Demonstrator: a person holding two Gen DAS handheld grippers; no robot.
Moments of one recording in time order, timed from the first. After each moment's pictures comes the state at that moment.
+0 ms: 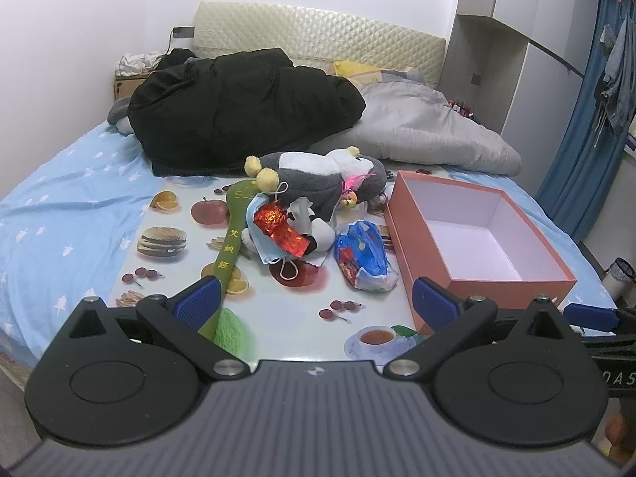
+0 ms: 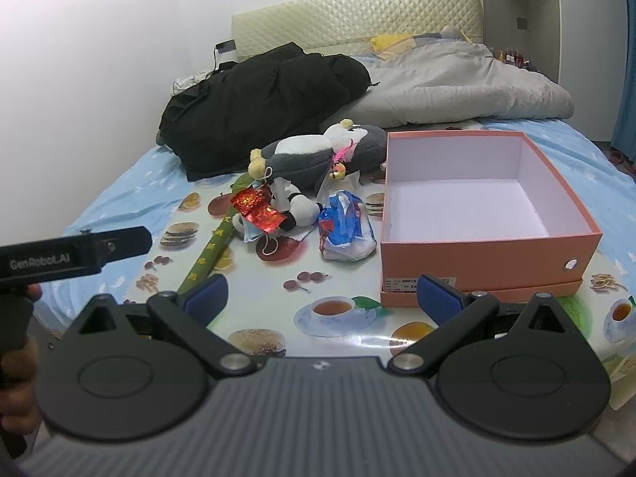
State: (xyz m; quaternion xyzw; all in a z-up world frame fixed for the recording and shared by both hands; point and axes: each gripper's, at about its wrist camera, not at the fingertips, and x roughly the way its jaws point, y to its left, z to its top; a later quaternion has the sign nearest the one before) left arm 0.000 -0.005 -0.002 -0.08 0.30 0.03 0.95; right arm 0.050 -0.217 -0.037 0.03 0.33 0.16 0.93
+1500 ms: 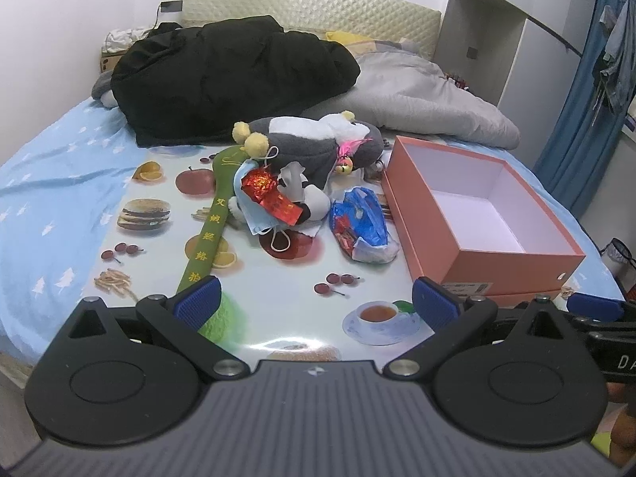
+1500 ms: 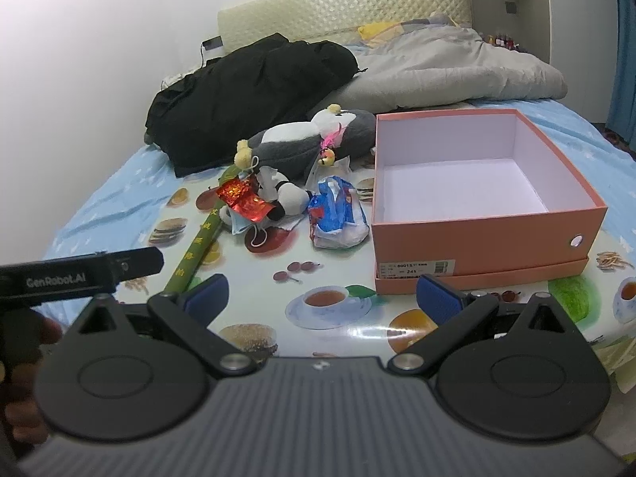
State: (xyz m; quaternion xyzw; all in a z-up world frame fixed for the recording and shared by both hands) left arm 0.032 -0.004 -0.042 -0.08 0.34 0.02 0.94; right arm 0.062 -0.222 -0.058 0.05 0.34 0.15 0.93
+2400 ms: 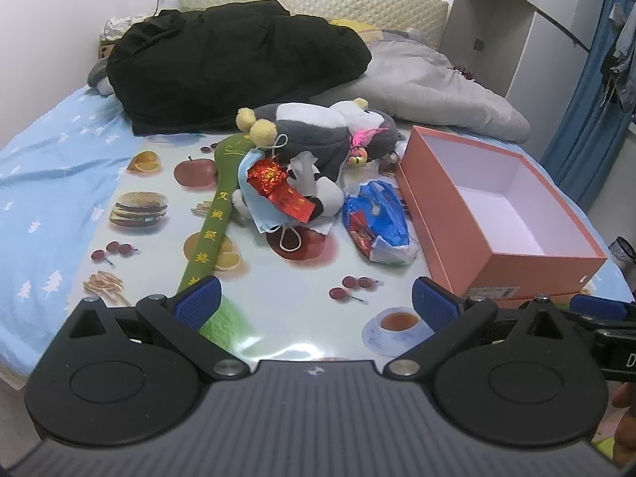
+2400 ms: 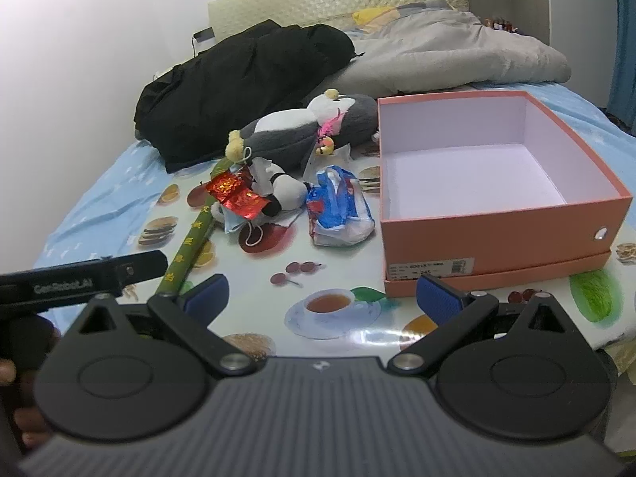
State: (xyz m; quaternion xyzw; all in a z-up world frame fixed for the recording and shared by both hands) left arm 0.072 0.016 -0.072 -0.09 0.35 0.02 0.93; right arm 0.096 -0.204 -0.081 0.05 0.36 0.15 0.92
